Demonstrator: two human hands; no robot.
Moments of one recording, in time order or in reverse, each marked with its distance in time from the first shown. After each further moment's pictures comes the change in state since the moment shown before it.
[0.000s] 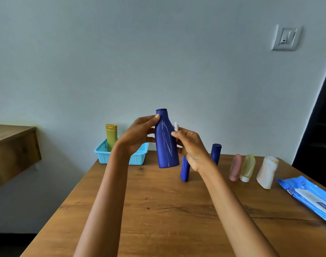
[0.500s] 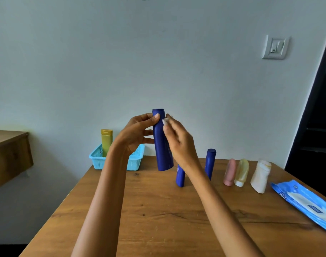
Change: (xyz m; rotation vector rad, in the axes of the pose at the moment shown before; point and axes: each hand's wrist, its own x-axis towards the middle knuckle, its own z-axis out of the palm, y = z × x) left_hand 0.002 0.018 0.005 -0.078 0.002 0.044; right_hand -0.005 -0.014 0.024 -0.525 0.172 -0.506
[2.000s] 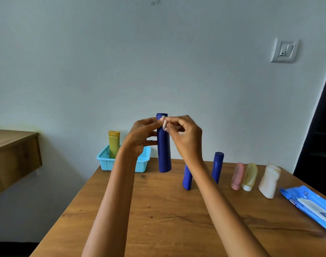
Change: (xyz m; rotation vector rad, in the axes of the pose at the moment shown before) left_hand 0.002 -0.004 -0.008 -0.012 0.149 -0.037; right_hand 0.024 0.004 0.011 -0.095 0.204 -0.212
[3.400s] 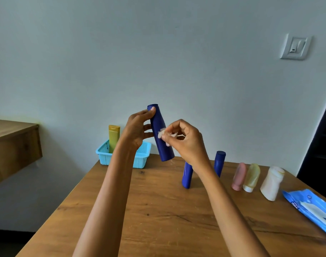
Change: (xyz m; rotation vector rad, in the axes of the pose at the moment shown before) left_hand 0.013 -0.005 -0.002 -0.166 0.178 0.029; right_hand -0.012 -0.007 -0.018 0.085 -0.349 0.231
